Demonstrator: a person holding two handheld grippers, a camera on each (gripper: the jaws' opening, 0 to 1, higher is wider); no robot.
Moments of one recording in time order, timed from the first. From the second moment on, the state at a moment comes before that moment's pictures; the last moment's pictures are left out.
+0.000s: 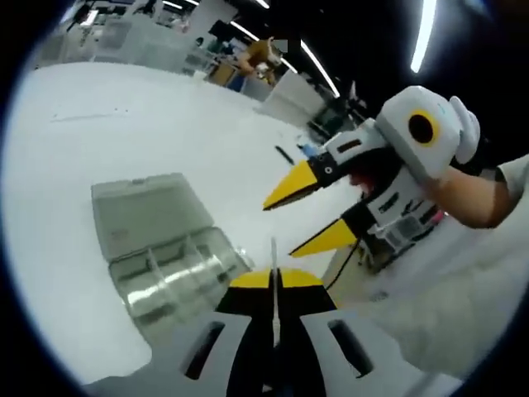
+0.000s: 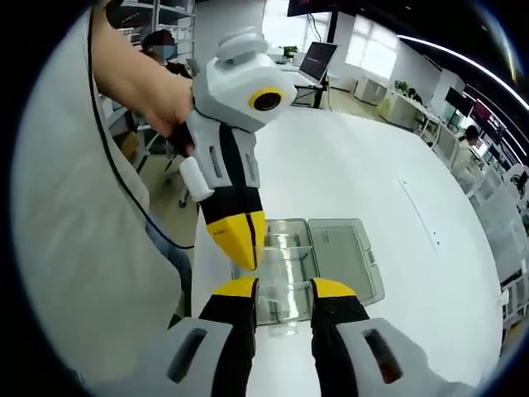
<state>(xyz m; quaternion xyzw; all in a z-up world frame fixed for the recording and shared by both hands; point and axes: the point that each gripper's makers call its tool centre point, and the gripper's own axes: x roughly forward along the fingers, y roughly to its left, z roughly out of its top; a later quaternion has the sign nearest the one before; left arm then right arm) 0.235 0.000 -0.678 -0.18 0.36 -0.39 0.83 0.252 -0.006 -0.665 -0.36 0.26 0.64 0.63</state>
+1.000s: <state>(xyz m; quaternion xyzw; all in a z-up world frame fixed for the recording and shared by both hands) 0.233 -0.006 -0.669 -0.08 0.31 -0.43 0.85 0.242 -0.008 -0.665 -0.35 0.29 0.68 0.58</state>
